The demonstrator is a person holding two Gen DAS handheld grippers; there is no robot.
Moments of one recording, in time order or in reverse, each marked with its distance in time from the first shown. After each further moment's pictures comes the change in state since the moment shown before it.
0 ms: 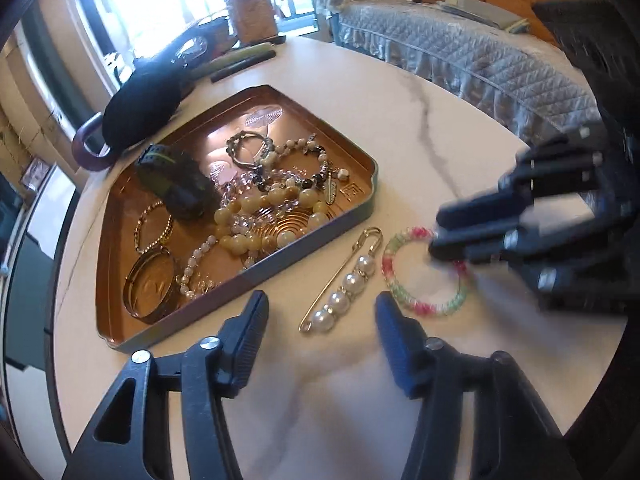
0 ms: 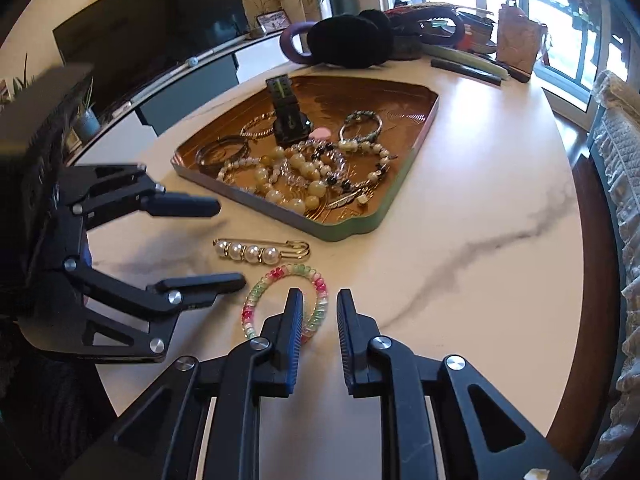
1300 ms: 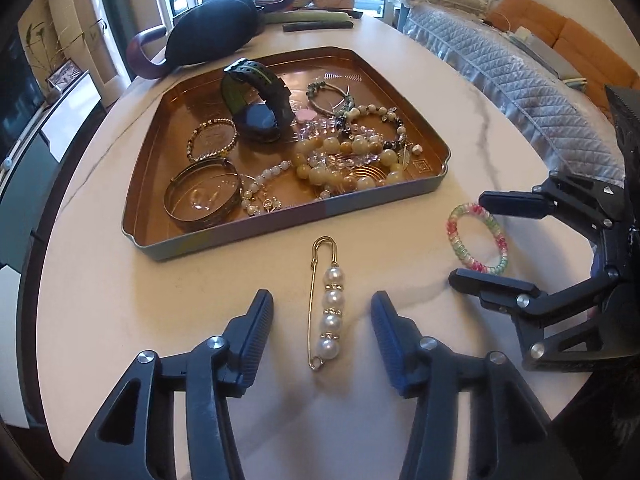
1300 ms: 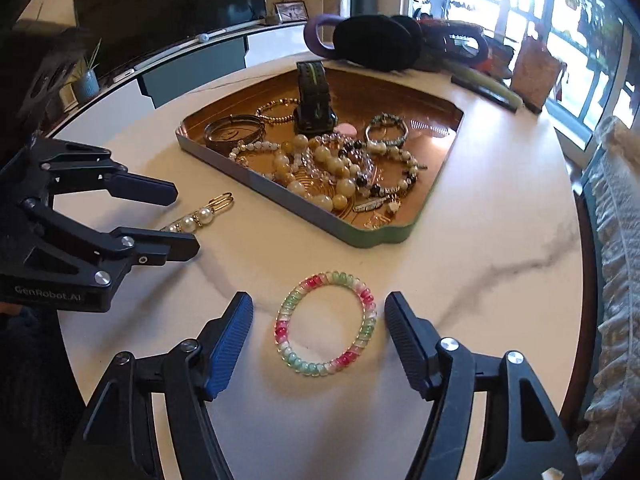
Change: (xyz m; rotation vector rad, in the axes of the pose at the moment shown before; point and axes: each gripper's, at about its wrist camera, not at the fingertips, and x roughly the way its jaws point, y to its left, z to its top) left arm -0.014 0.044 -0.029 -0.260 0.087 -0.002; right arm 0.011 0.026 0.002 -0.118 -0.010 -0.074
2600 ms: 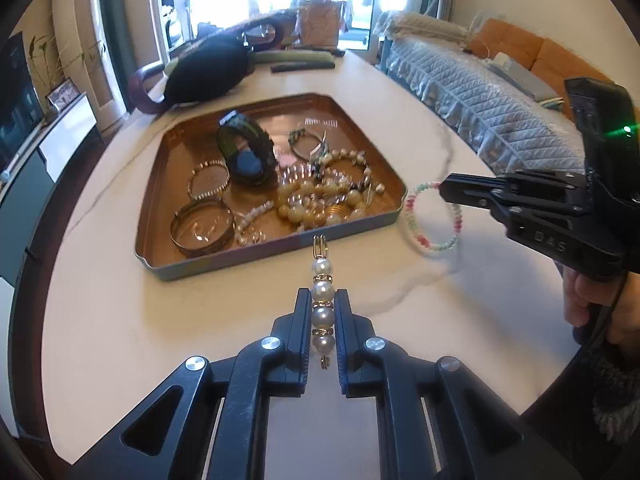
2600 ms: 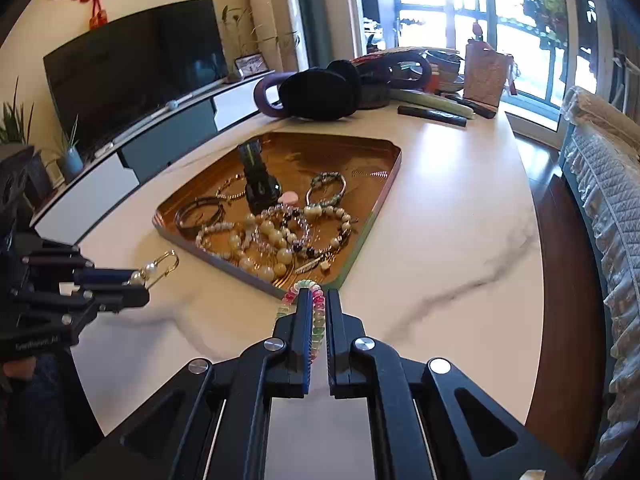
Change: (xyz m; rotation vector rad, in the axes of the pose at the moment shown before) left arm -0.047 -0.012 -0.005 0.014 -0.146 -0.042; right arm -0.039 -0.045 0.013 0.199 -0.173 -0.021
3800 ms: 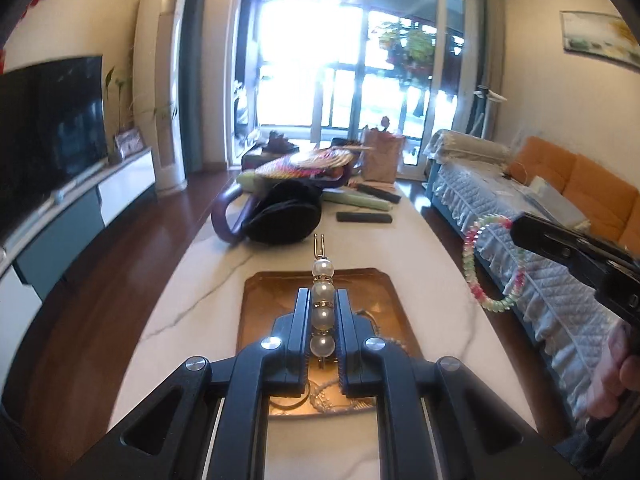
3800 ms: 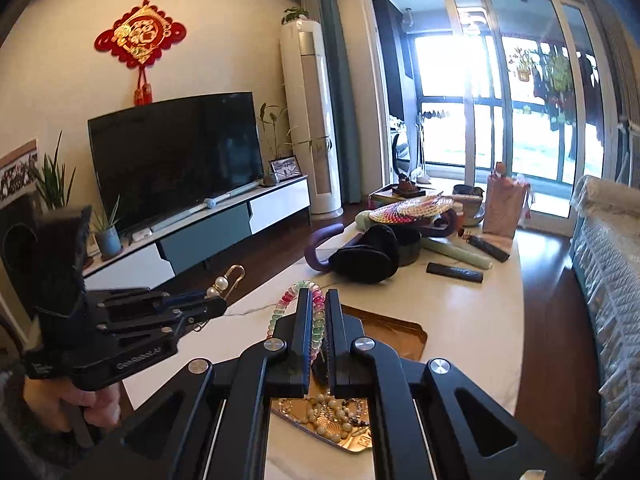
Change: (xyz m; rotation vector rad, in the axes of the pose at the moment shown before) left arm -0.088 0.067 0.101 -0.198 -0.360 0.112; right arm -0.097 0.053 0.134 -0.041 -0.310 0.105
